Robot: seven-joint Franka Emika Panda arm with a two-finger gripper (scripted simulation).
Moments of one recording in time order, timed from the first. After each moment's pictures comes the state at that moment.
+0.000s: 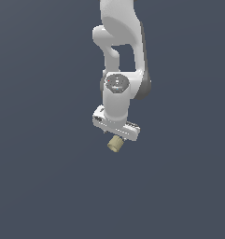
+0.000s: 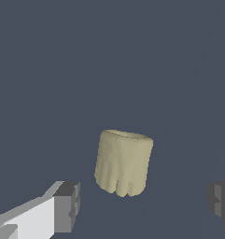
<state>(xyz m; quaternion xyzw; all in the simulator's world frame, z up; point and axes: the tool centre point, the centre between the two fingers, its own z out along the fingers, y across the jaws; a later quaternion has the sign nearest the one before) 0.008 0.013 0.118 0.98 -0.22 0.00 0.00</state>
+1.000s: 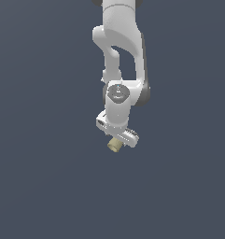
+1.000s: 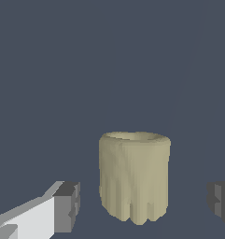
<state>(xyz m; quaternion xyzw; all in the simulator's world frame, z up) 0.008 0.019 0.083 0.96 -0.29 0.00 0.00</state>
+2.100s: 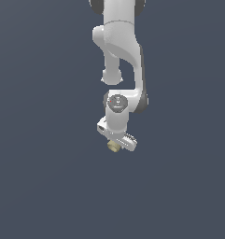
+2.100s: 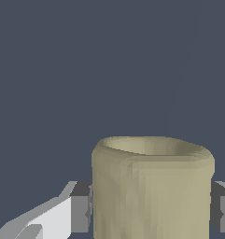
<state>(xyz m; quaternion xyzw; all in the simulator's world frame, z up) 0.008 0.019 0.041 0.96 -0.29 0.00 0.00</state>
